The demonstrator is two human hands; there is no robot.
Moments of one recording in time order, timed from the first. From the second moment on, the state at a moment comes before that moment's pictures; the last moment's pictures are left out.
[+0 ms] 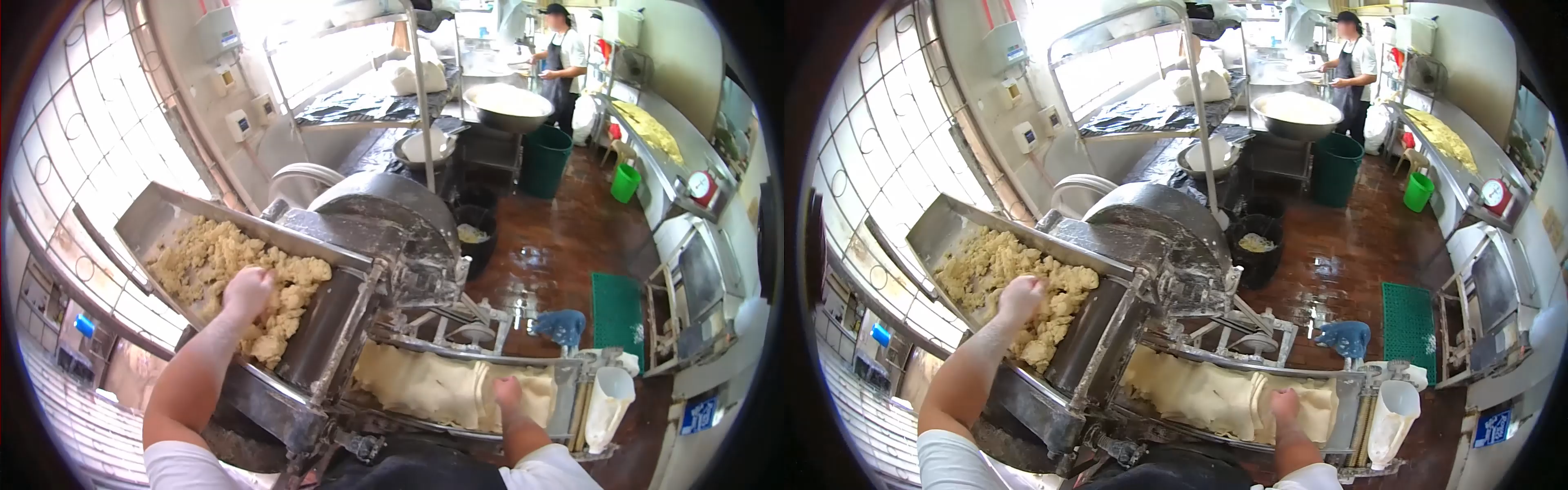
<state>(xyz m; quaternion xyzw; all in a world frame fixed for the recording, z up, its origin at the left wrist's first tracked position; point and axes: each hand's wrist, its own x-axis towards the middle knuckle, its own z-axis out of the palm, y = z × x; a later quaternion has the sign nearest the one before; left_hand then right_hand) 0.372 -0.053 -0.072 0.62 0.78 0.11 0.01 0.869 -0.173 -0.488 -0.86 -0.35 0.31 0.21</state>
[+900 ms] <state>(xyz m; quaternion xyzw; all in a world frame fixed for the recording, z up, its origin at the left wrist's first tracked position) 0.400 -0.116 -0.046 0.69 0.70 -0.09 0.14 0.883 -0.175 -0.524 -0.84 -0.34 0.33 0.27</state>
